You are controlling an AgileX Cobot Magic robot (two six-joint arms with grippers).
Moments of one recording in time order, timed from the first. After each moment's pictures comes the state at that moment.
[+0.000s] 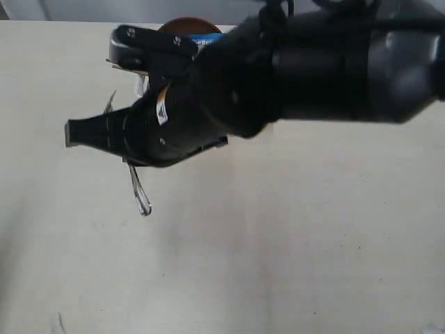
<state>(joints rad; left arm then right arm) -0.11 0.00 0.00 0.11 0.31 -0.07 1.01 1.73 -1.15 0.11 0.38 0.60</state>
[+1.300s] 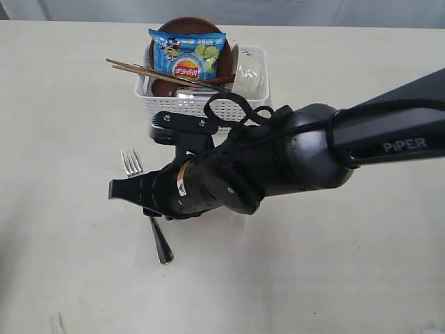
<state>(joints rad) -0.11 0.00 0.00 0.11 0.31 -0.07 1.01 1.93 -0.97 0.04 0.08 0.78</state>
